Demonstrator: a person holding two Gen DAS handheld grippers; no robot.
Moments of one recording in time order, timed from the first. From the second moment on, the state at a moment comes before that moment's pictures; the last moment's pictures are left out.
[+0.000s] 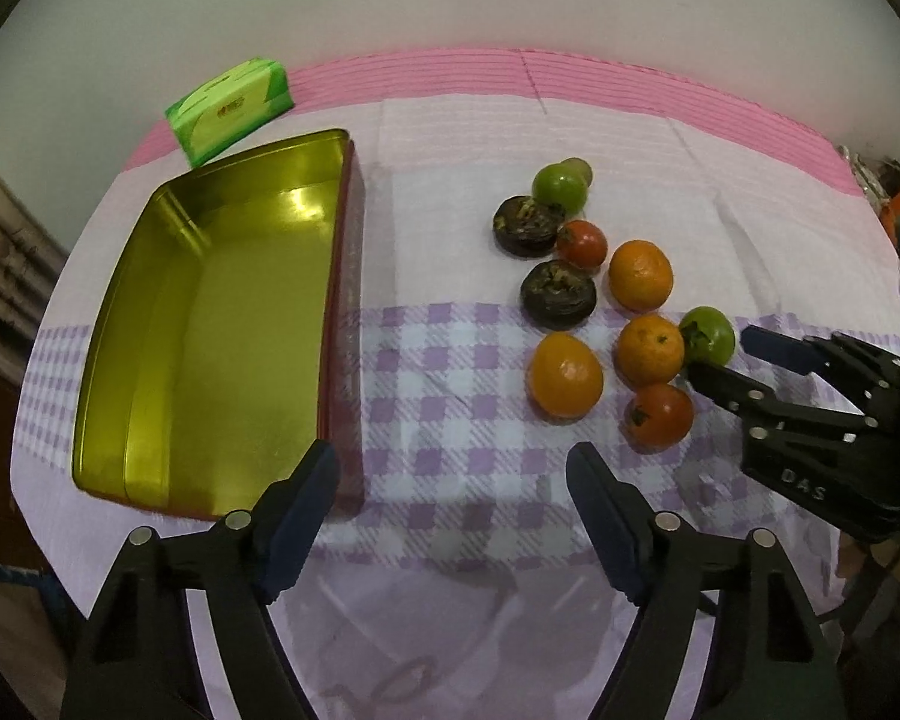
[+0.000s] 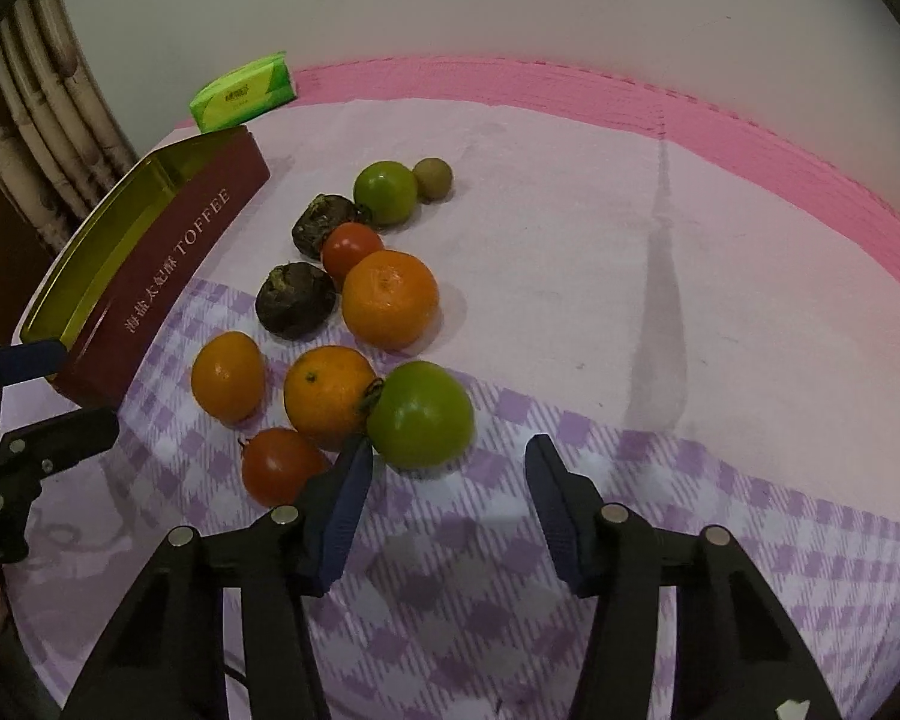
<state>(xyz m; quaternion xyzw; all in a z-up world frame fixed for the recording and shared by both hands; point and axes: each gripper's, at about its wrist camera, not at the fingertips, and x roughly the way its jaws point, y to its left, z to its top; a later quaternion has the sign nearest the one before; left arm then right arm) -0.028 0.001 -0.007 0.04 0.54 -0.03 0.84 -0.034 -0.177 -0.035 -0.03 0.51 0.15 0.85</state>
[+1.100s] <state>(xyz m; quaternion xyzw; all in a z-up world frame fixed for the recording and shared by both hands) 0.038 -0.039 -0.046 -0.01 0.62 -0.08 0.78 -0.044 -0.220 -0.039 0.02 0.50 0.10 0.86</state>
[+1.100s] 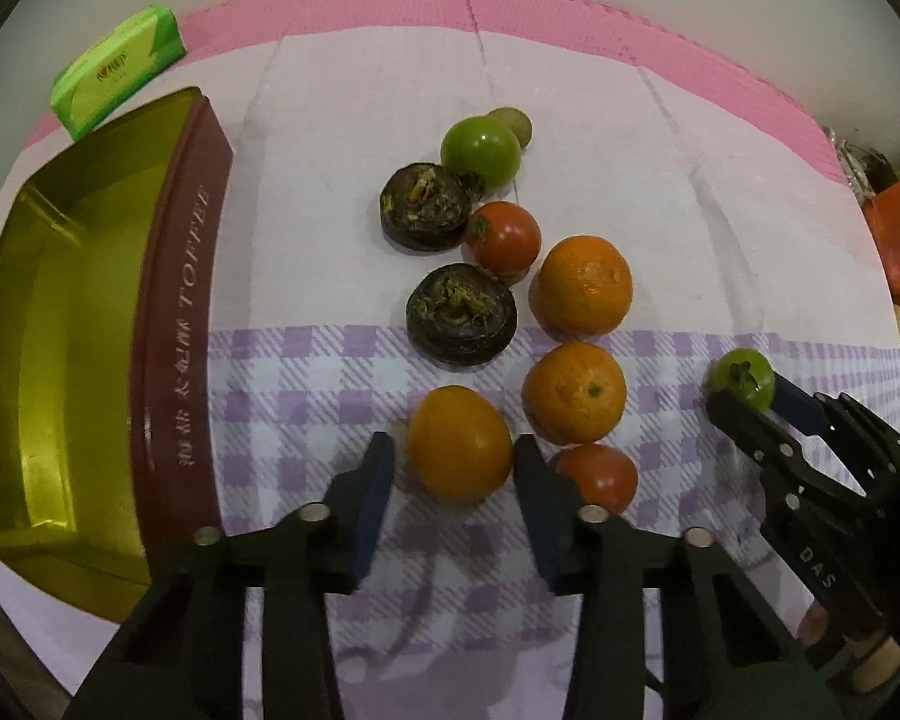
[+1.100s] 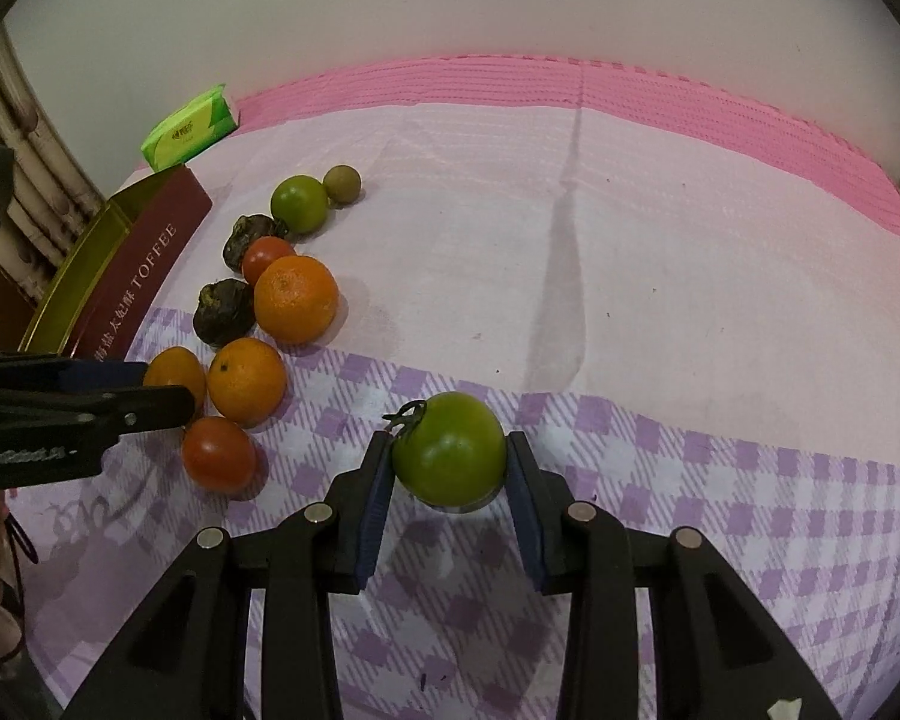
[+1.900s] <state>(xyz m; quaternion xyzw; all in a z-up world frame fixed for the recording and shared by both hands) 0.047 0.094 -0.001 -0.02 0.56 0.06 0.83 -0.044 -0.214 -0.039 0.00 0.51 0.09 0.85</state>
